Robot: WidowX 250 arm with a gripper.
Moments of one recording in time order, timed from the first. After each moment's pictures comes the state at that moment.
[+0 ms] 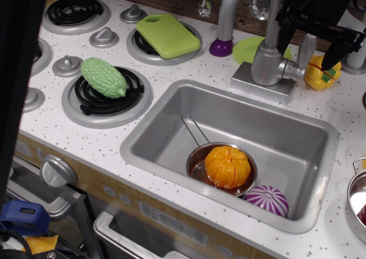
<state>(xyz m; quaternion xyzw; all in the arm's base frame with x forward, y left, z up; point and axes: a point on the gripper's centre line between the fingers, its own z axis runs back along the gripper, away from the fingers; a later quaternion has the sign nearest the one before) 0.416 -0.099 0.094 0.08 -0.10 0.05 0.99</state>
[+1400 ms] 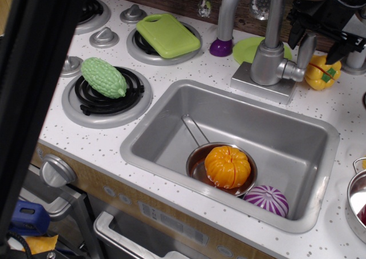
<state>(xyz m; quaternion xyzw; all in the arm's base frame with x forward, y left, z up) 0.456 -0.096 0.082 0.11 -0.20 0.04 0.97</state>
